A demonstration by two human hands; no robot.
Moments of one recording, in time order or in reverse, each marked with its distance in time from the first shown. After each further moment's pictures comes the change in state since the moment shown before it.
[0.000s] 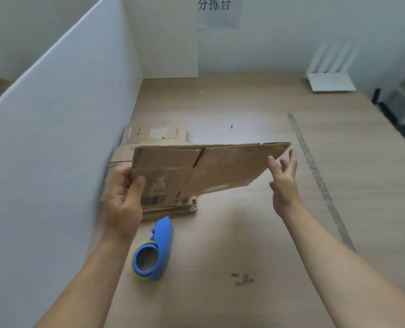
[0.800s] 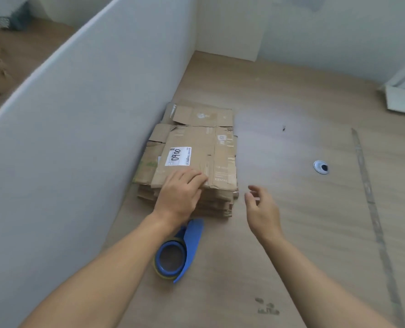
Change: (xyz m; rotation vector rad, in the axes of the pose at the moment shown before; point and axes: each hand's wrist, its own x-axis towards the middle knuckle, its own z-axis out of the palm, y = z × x) left_hand 0.045 -0.126 -0.029 1.058 -0.285 0.389; right_hand -0.014 0.079 0.120 -0.762 -0.221 -0.067
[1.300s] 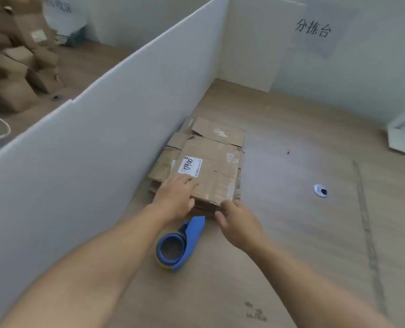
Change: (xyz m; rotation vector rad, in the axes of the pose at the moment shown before) left_hand -0.015 0.009 -0.038 0.186 -0.452 -0.312; right_hand -0.040 -0.031 0.002 -0.598 -0.350 -0.390
